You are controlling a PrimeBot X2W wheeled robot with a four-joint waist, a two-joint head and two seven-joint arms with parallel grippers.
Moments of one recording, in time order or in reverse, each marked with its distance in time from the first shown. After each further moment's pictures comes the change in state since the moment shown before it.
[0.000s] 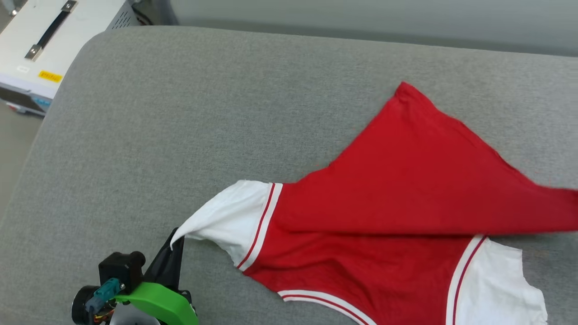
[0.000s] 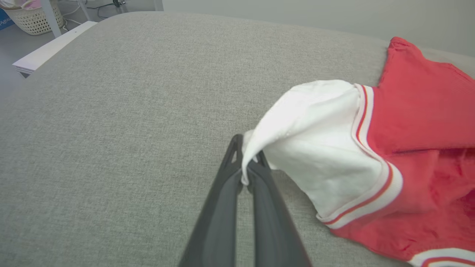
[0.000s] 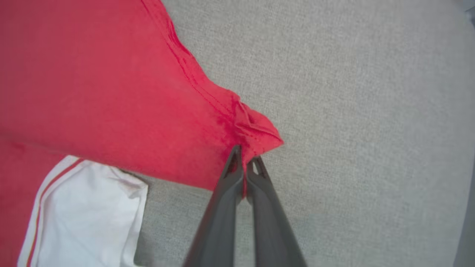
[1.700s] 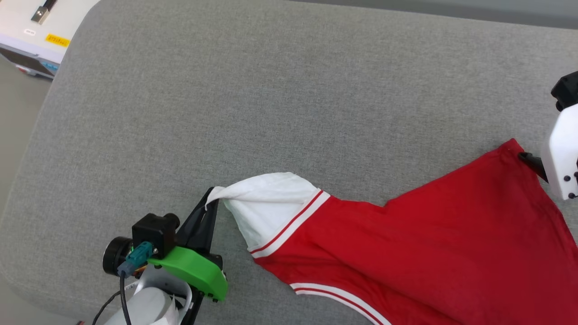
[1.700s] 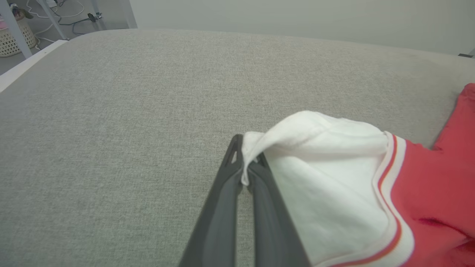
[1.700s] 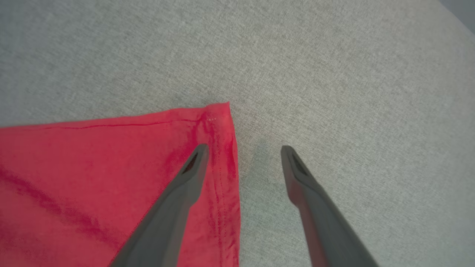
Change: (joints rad) left arm -0.161 -0.055 -0.071 0.009 0.064 -0.032 0.016; right arm -0.445 0.207 0.212 0.076 -0.206 0.000 0.336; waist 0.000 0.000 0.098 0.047
